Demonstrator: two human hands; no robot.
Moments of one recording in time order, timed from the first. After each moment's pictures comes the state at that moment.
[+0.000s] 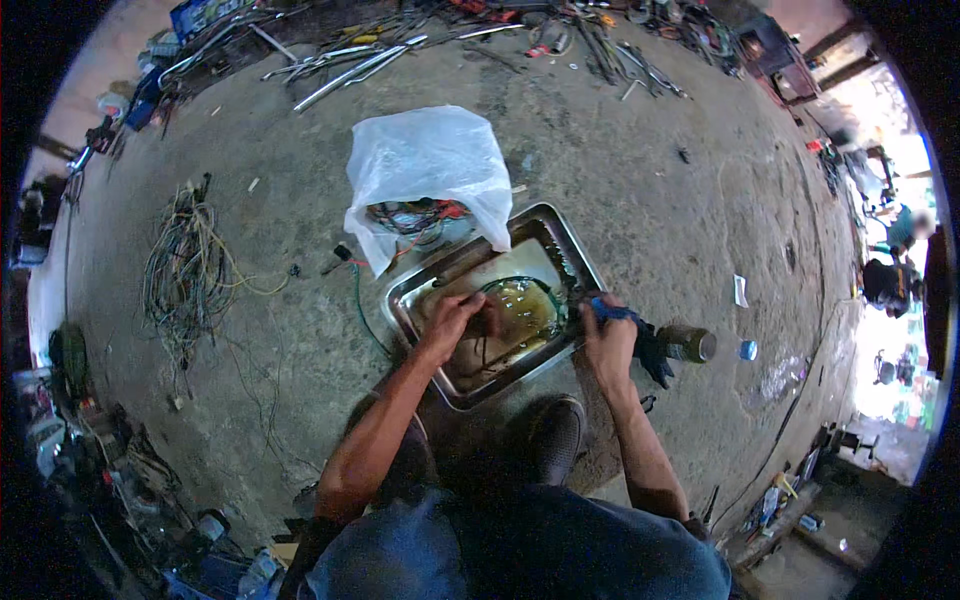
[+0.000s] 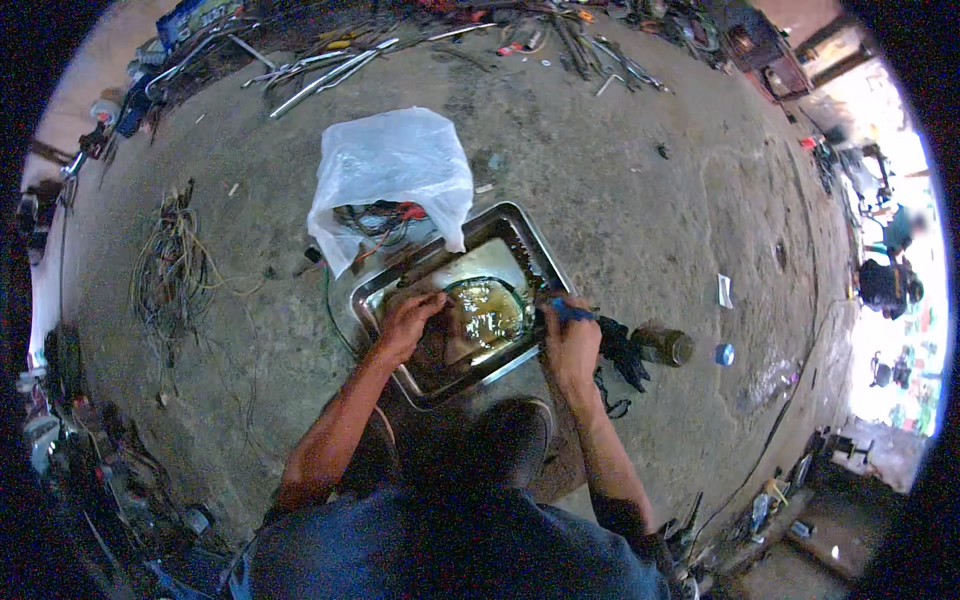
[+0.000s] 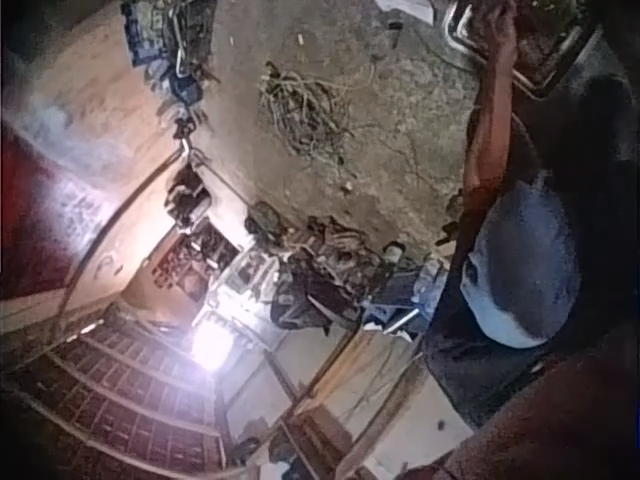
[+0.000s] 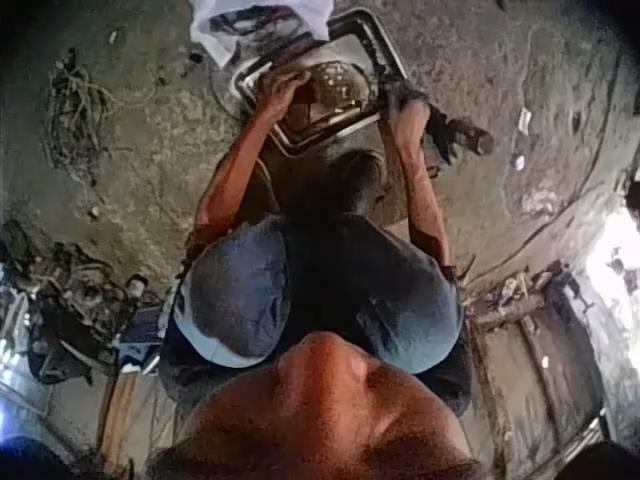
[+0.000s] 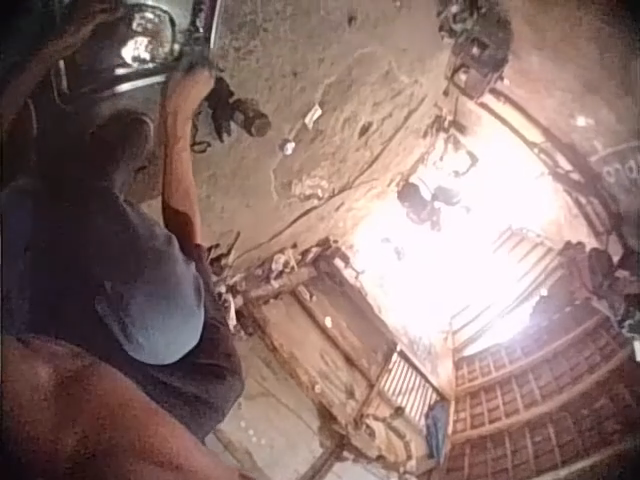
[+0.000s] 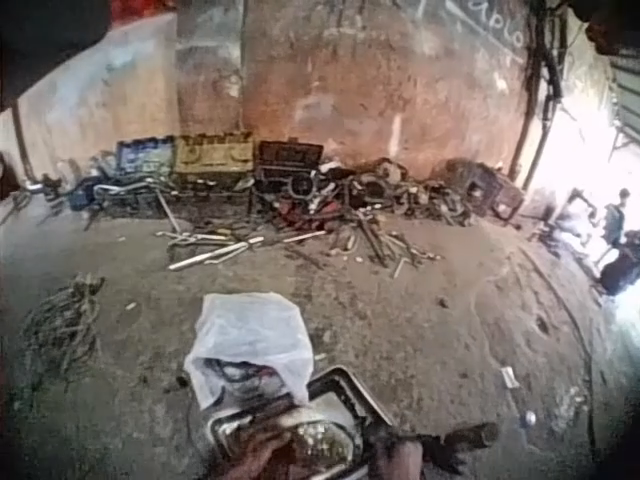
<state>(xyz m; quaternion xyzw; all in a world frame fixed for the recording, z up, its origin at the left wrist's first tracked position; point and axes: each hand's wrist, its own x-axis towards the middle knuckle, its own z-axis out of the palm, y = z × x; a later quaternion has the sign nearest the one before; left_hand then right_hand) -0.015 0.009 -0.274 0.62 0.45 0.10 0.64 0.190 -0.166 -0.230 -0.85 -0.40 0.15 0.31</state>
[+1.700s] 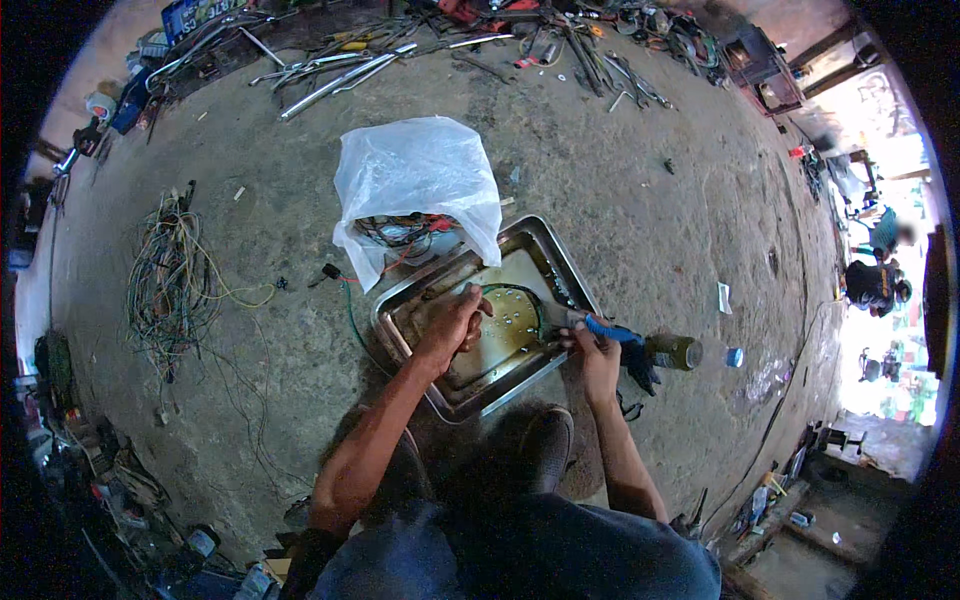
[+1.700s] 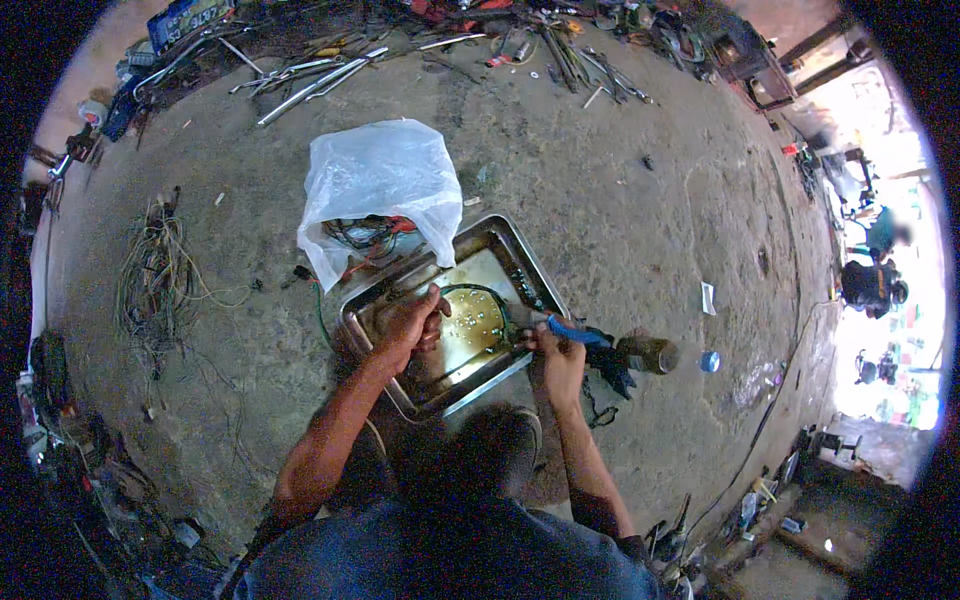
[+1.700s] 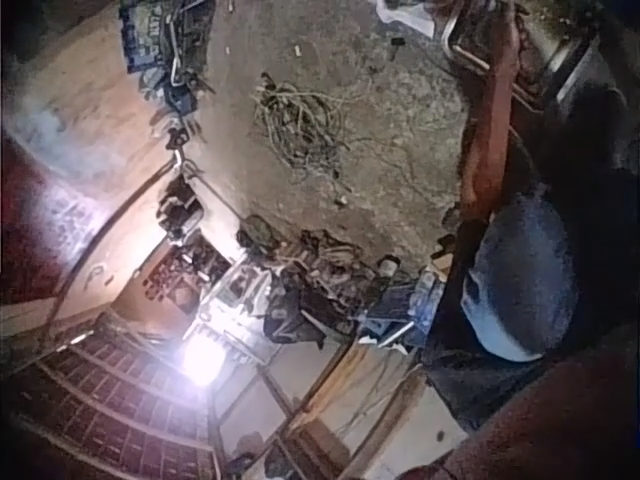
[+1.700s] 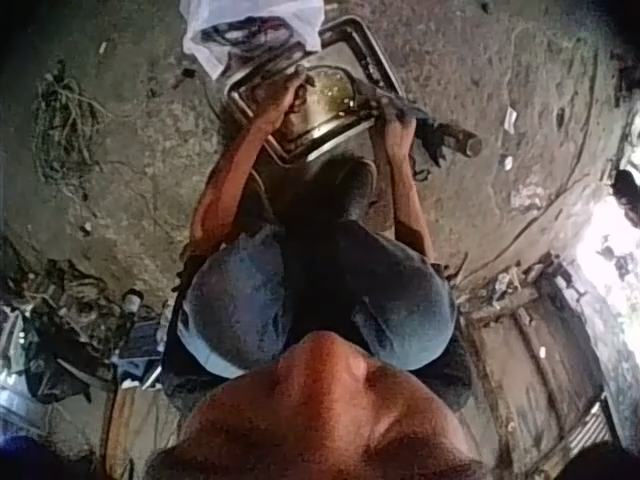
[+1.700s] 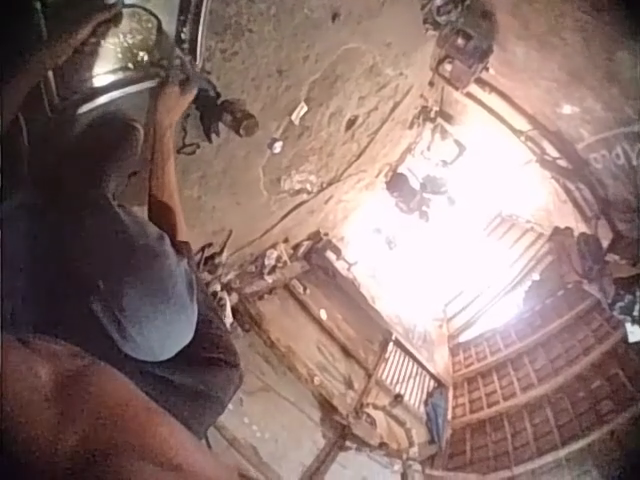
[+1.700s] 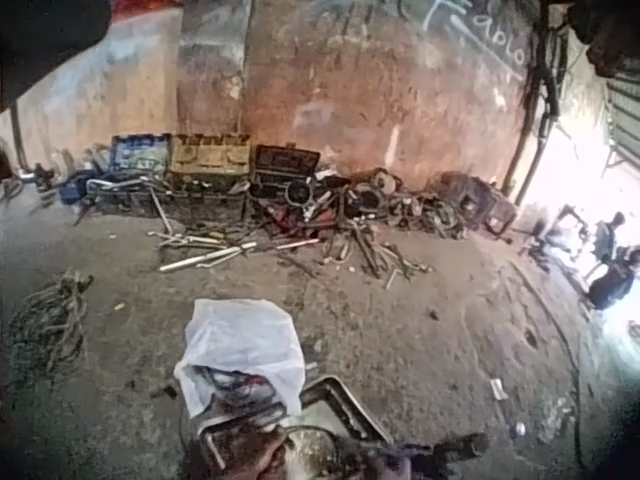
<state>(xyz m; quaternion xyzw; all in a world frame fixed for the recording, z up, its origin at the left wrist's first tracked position) 0.002 0.019 -0.272 0.36 0.38 0.04 0.85 0.177 -0.180 -0.251 -0.66 -0.09 0.33 0.67</state>
